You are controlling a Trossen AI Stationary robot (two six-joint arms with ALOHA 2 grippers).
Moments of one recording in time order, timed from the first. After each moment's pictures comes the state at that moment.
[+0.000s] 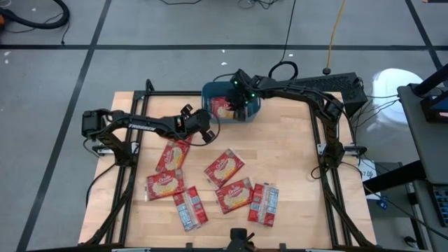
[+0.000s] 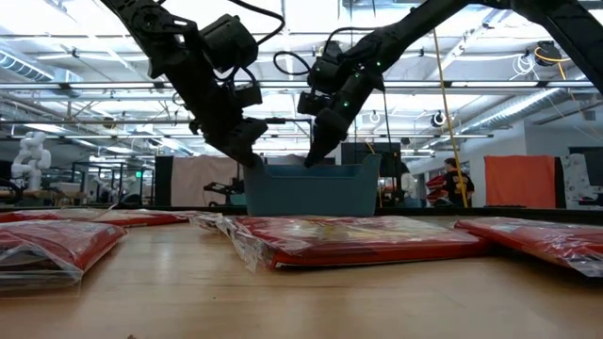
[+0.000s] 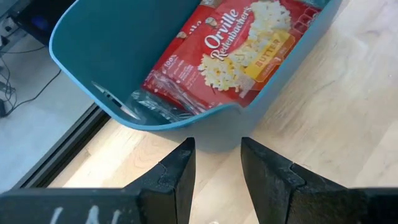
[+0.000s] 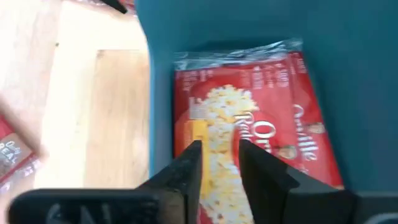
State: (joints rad) left arm 0.22 1.59 0.88 -0.12 -0.55 -0.16; right arm -0.56 1.98 1.57 -0.57 -0.26 -0.47
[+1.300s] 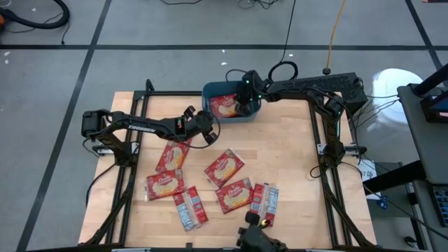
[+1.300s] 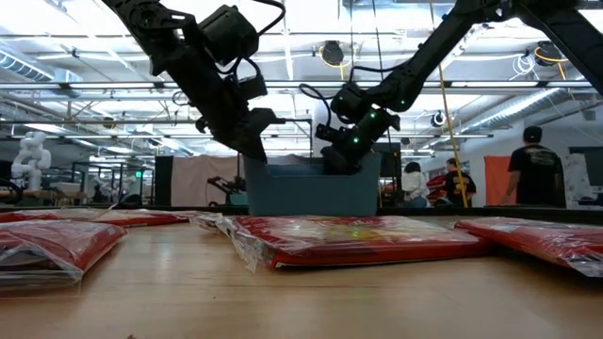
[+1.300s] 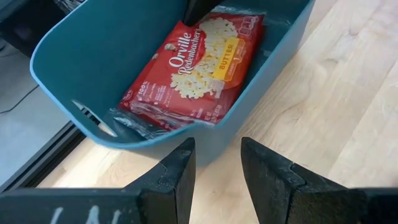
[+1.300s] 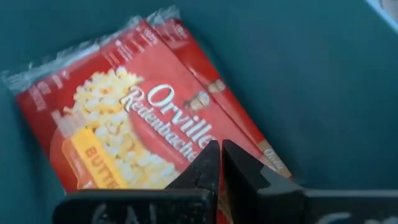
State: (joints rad) left arm 0.19 1.59 0.88 -0.05 -0.52 -0.18; right arm -0.69 1.99 1.28 -0.05 -0.19 -0.30
